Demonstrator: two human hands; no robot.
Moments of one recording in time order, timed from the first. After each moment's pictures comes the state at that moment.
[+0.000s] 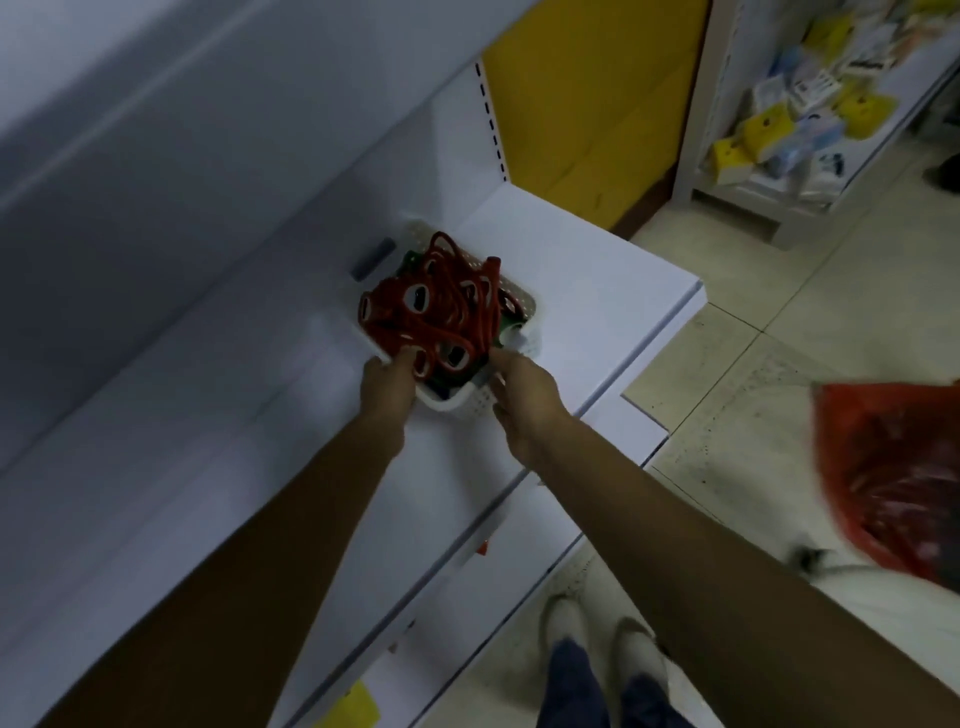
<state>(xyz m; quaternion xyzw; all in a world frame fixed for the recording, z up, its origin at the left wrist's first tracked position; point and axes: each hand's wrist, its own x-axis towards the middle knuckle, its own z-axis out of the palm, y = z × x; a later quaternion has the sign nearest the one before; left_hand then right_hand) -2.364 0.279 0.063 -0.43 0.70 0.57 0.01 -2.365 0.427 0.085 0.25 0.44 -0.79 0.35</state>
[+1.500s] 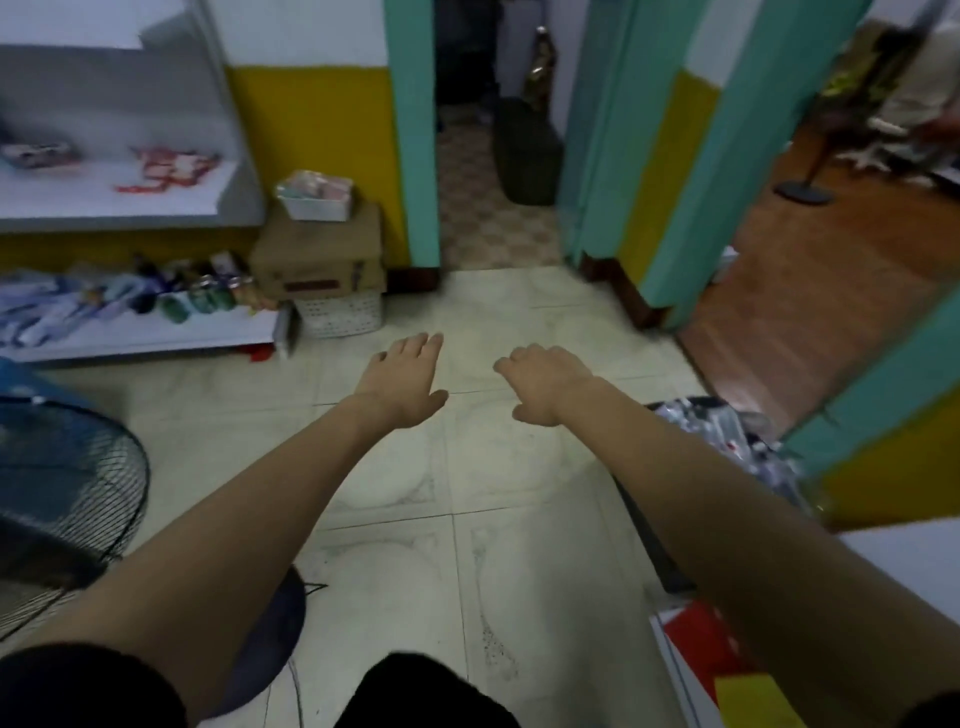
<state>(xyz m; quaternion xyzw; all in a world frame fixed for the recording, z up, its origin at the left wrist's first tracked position) -1.159 0.339 0.214 -0.88 0.47 0.04 -0.01 -1.292 0.200 0.245 0.98 -0.12 -0.14 0.09</state>
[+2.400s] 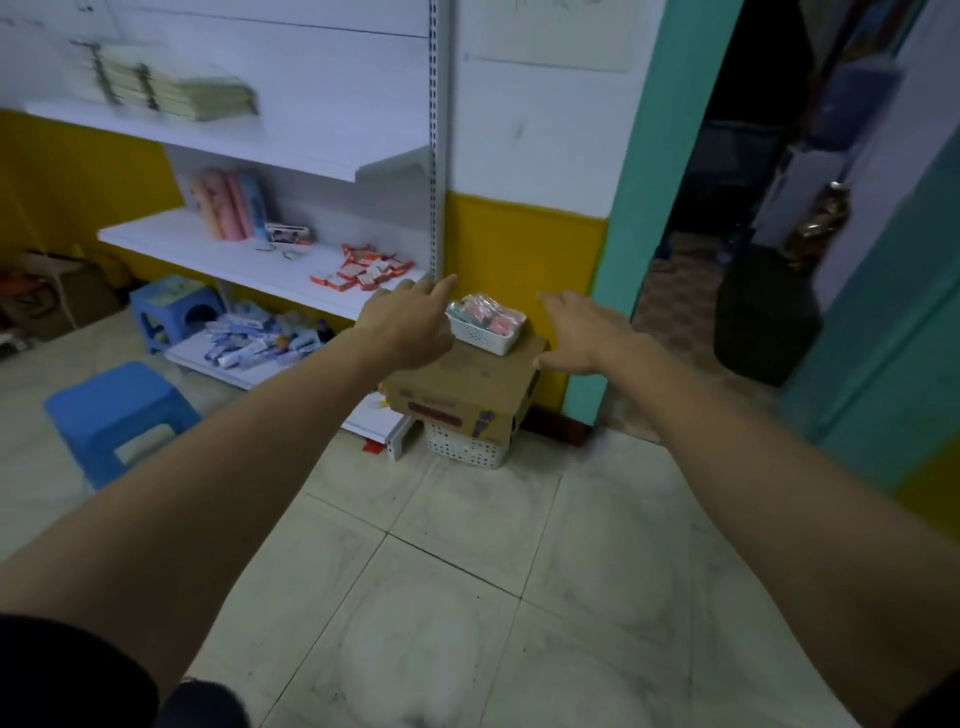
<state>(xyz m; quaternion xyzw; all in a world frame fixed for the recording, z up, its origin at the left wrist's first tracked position) -0.729 0.130 0.355 -0.96 0.25 -0.11 0.00 -0.778 -0.083 0.361 1.00 0.03 0.01 0.03</state>
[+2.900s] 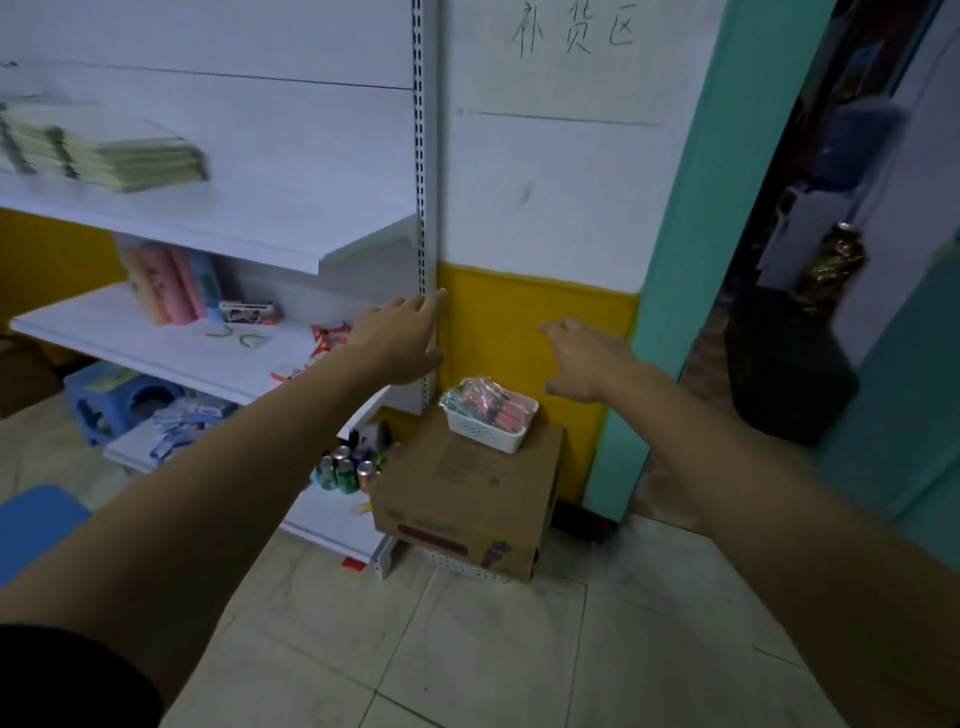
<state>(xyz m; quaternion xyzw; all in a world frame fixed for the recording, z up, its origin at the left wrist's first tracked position) -0.412 0.097 0.367 -0.95 0.27 -0.13 0.01 -0.479 -0.127 0.360 1.00 0.00 0.03 0.05</state>
